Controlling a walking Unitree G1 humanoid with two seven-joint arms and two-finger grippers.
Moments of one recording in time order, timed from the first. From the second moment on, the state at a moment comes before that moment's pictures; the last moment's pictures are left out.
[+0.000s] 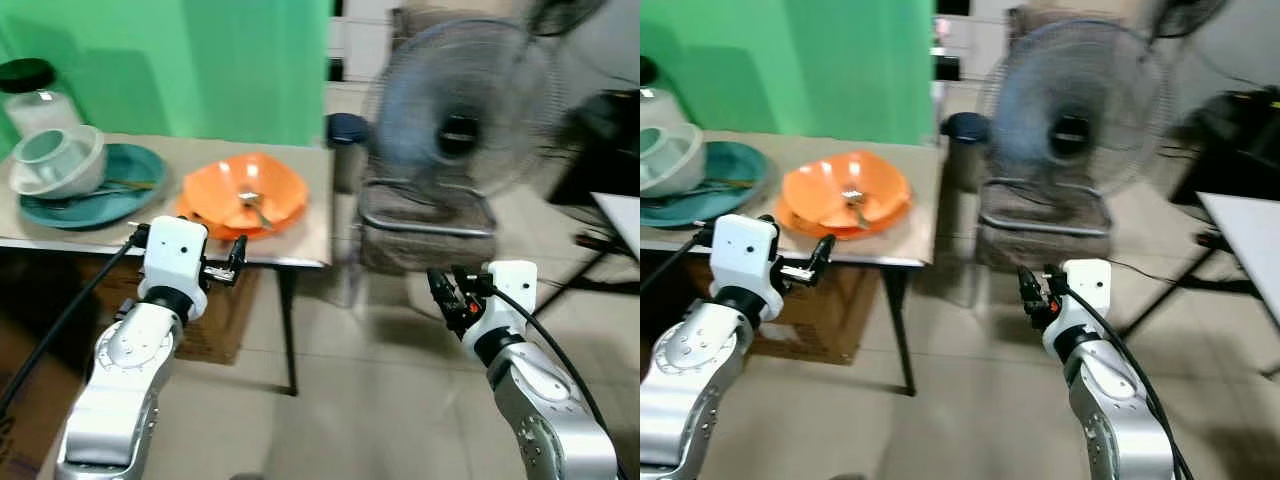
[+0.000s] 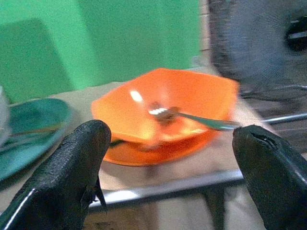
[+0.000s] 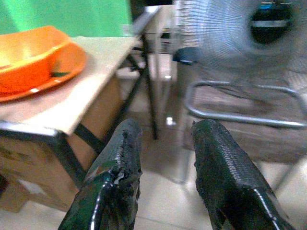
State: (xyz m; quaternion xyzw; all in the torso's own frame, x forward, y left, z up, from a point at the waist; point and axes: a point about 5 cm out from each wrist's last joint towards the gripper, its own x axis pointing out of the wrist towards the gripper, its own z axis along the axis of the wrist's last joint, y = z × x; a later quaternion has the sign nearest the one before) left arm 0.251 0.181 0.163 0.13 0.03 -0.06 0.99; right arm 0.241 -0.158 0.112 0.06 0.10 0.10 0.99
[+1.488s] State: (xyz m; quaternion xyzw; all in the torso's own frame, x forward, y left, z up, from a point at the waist) left arm 0.249 0.175 0.172 0.17 0.03 -0.15 0.97; right arm 0.264 -0.143 0.123 0.13 0.05 0.16 0.98
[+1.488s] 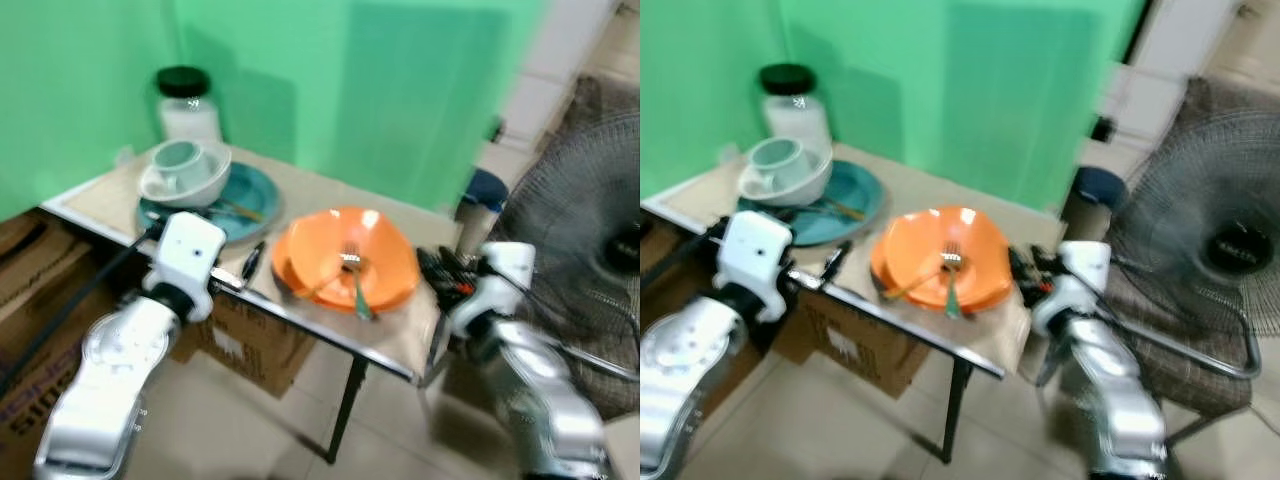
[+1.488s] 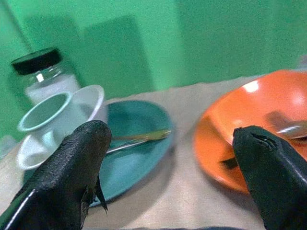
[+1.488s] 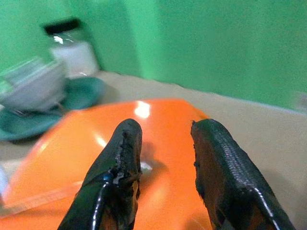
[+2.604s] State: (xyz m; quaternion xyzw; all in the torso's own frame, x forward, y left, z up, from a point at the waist) left arm 0.244 0.185 0.164 0.22 0.03 -0.26 0.94; right arm 0.319 -0.158 0.137 0.23 0.25 0.22 0.92
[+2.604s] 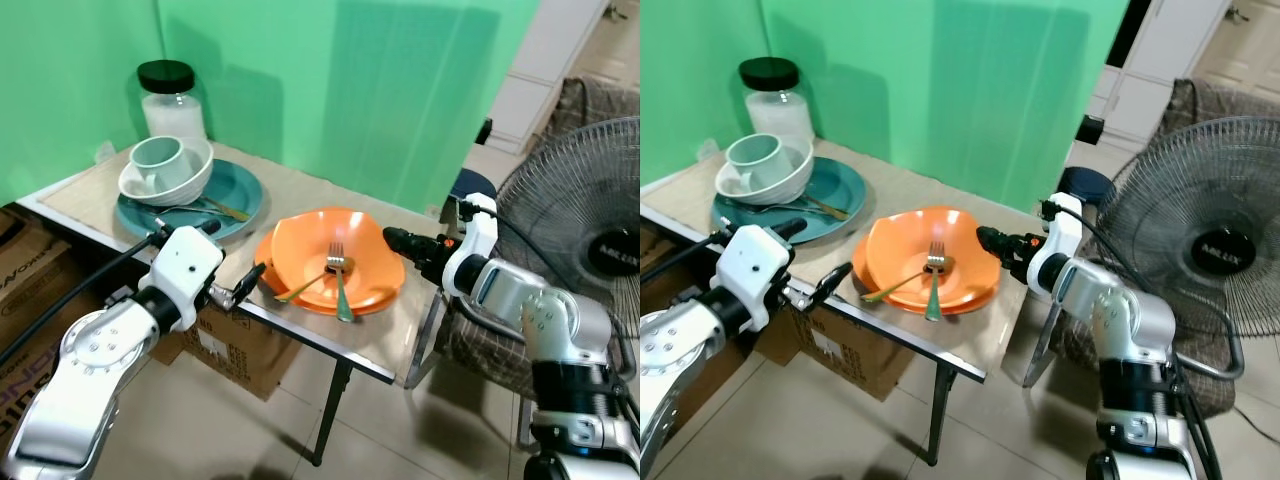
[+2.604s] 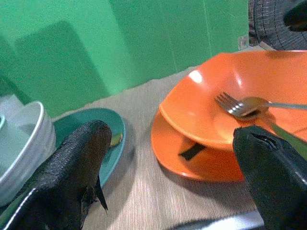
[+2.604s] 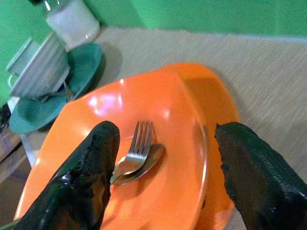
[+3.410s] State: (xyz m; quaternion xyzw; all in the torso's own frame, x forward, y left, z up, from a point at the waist) left arm 0.241 0.188 0.164 0.22 0.04 -0.28 0.94; right arm 0.323 -0.171 0.119 0.28 0.34 0.16 0.88
